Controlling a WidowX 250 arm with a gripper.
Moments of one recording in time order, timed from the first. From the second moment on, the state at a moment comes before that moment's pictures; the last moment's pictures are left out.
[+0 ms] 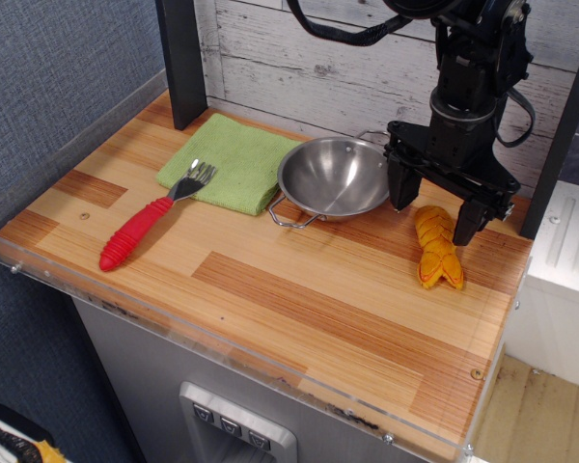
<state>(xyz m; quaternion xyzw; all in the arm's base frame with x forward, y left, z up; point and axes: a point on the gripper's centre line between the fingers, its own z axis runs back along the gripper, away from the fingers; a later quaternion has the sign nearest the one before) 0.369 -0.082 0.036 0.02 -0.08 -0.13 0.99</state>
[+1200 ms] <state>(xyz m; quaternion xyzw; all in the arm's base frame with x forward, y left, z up) 0.361 -0.078 0.019 0.01 -0.06 -0.13 0.99</state>
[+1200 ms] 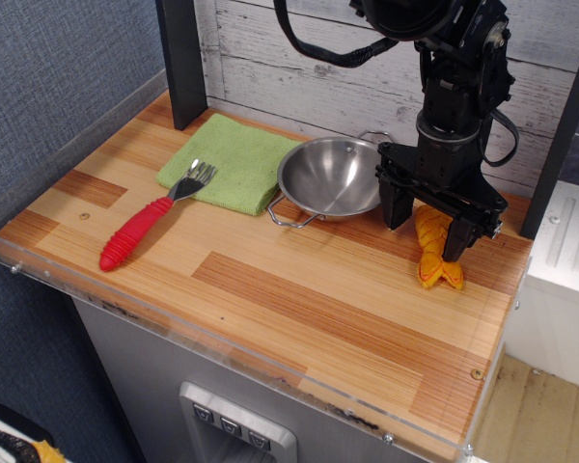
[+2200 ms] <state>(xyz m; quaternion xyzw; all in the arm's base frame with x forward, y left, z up) 0.352 -0.066 0.020 0.00 -0.05 -0.16 0.99</state>
